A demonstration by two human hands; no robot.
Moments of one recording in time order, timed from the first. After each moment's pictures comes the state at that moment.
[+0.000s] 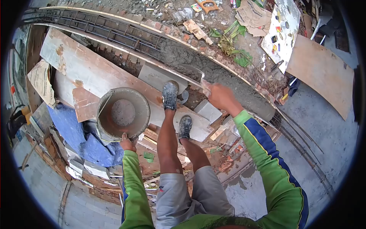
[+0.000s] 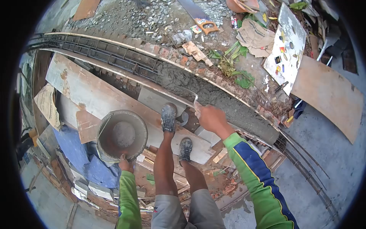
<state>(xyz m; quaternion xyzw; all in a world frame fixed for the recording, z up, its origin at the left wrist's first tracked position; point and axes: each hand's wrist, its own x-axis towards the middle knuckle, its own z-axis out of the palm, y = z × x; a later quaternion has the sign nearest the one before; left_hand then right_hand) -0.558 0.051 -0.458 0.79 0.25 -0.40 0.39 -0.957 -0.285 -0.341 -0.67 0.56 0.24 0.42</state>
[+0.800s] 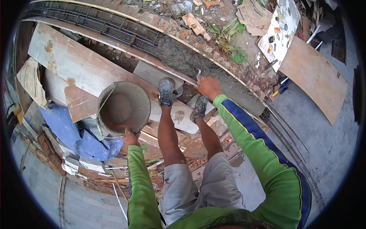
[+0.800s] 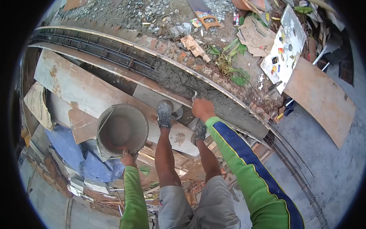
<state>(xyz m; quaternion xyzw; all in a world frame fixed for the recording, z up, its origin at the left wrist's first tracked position) -0.588 0.000 -0.460 0.87 0.20 -0.34 0.30 -0.930 -0.313 -0.440 -0.64 0.61 0.31 0.36</state>
